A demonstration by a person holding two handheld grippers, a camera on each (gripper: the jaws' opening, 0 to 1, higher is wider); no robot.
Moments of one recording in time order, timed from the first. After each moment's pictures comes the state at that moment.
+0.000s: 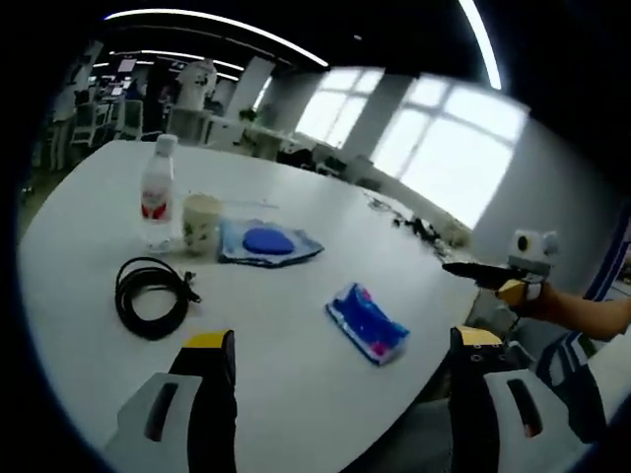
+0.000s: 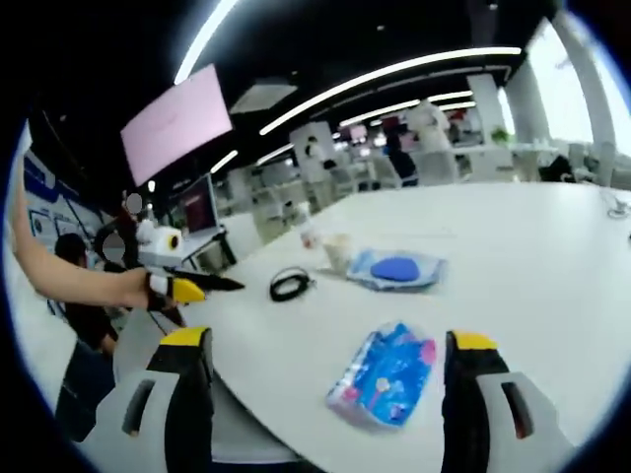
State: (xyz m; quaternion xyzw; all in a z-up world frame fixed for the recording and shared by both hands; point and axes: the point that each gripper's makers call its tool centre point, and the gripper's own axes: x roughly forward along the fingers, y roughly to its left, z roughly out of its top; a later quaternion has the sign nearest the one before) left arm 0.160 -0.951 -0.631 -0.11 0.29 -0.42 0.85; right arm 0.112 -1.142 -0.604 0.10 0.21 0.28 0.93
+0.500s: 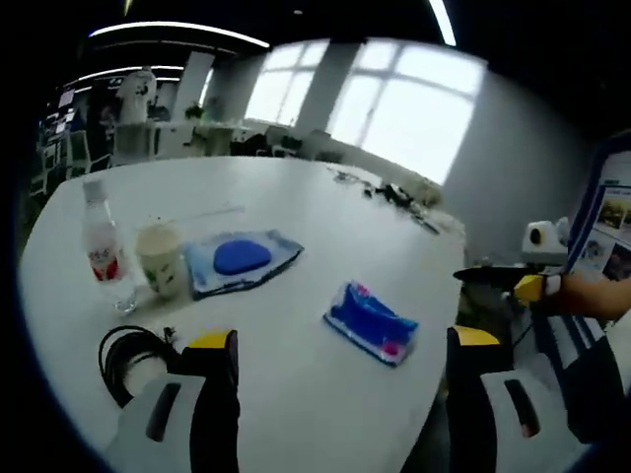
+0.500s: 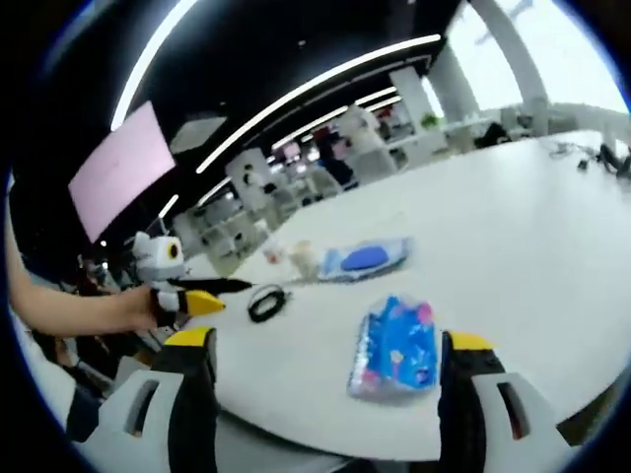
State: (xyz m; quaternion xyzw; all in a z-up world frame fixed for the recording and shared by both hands) left arm 0.203 -0.992 -0.634 -0.01 0.29 -0.52 0.80; right arm 0.093 -1.142 -0.621 0.20 0.21 0.14 0.95
